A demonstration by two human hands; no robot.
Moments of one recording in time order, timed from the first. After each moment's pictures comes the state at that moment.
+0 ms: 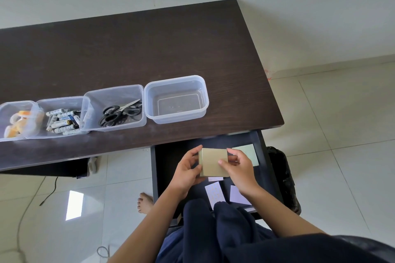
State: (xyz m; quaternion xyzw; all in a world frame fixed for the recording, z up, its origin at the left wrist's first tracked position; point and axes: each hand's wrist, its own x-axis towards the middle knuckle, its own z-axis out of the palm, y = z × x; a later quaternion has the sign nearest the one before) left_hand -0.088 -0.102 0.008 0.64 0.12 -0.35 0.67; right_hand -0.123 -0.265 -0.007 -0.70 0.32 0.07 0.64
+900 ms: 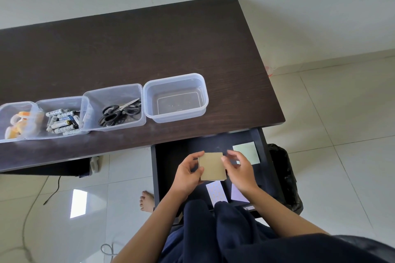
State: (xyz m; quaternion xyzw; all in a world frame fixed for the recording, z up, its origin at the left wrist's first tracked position) left_hand -0.099 -0.102 0.005 0.70 0.11 -0.32 0.63; right_hand -0.131 -0.267 -0.034 -0.75 0.32 0.07 0.58
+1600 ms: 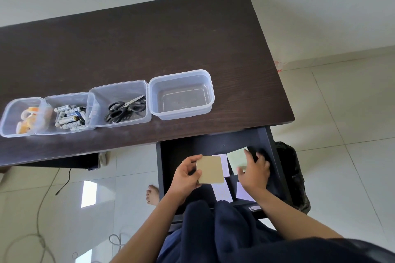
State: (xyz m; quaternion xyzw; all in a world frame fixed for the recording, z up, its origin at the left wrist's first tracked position) left_hand -0.104 -0.084 -0.001 0.71 0.15 -0.33 0.60; right_hand -0.139 -0.288 -0.085 -0.91 0.30 0.16 0.23
